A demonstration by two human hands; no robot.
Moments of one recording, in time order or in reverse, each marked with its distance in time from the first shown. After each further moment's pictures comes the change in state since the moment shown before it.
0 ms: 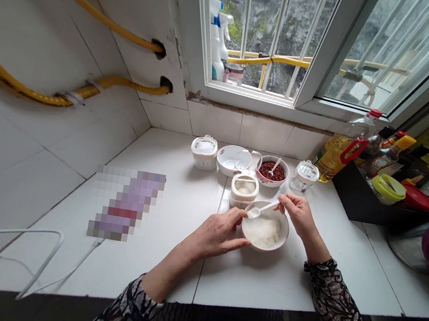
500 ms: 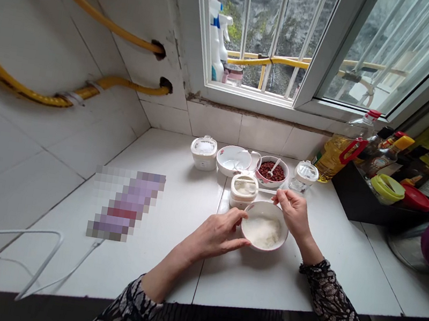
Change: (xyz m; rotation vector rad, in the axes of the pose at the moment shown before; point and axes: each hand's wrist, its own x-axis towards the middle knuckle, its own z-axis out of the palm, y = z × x) left_hand 0.000 -0.001 0.001 0.016 -0.003 0.014; right_hand 0.001 0.007 0.013 -0.162 0.200 -0.157
